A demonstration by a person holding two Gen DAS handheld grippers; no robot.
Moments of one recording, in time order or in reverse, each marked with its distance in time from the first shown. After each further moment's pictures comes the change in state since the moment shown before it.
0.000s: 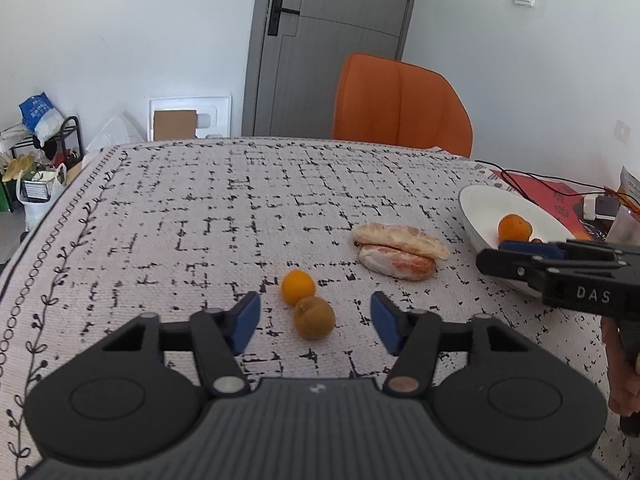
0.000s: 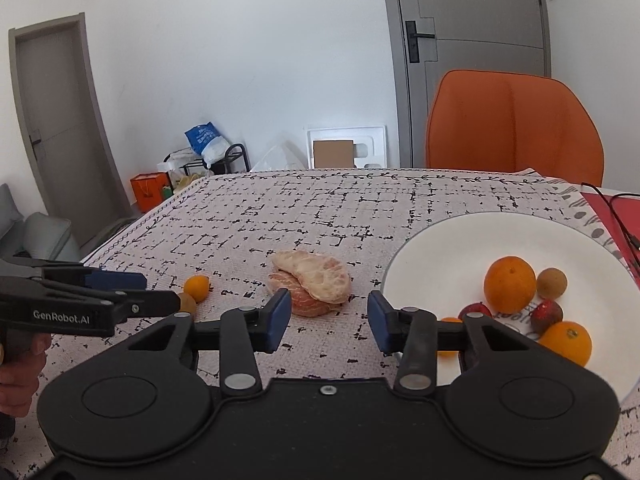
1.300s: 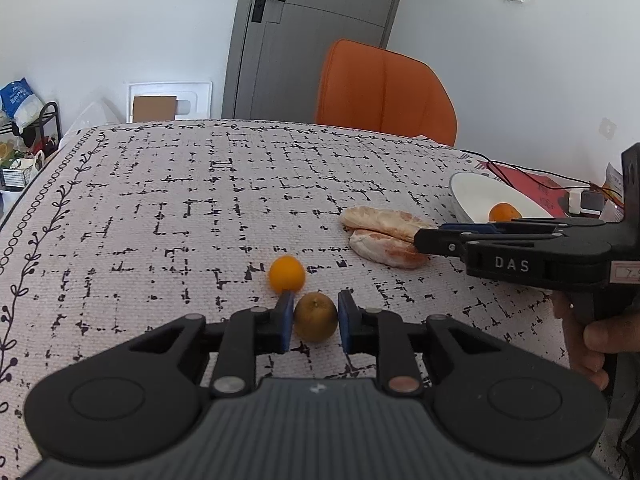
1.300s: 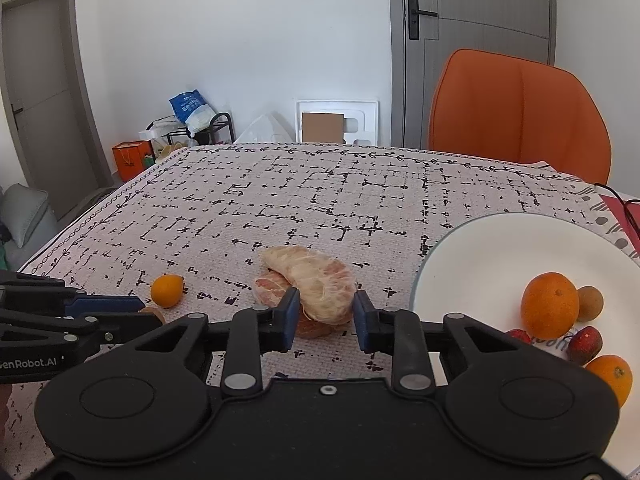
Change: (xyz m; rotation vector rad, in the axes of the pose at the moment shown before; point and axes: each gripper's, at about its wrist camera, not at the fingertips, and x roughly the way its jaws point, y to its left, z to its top) left arm 0.012 0.009 -0.003 -0.009 0.028 -0.065; right arm 0.044 0.018 0.010 -0.038 0.084 -0.057
